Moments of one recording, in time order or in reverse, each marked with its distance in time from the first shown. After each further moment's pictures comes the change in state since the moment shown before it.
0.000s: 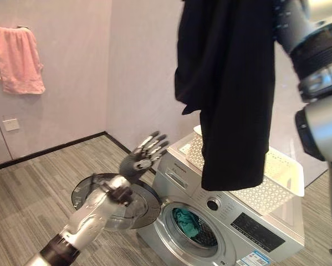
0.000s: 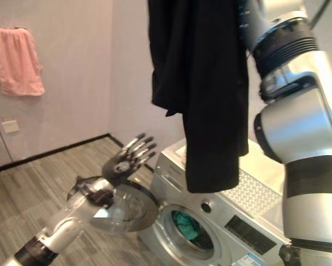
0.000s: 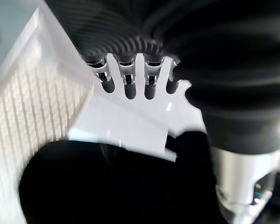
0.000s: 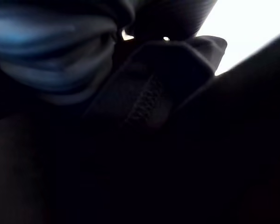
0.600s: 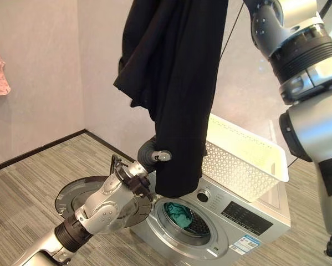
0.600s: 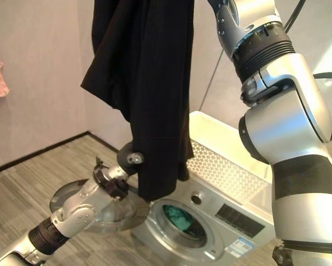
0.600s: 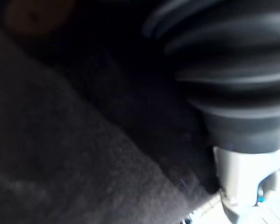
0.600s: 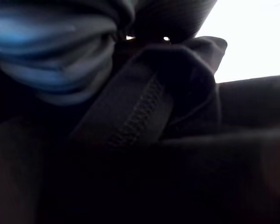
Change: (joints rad) left arm -0.122 0.015 -0.078 -0.104 -0.003 -0.047 -0.019; right arm 0.000 0.016 -0.002 0.020 -0.039 -0.004 -0.038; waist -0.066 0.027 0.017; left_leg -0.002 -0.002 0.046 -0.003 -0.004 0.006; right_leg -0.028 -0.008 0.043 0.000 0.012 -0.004
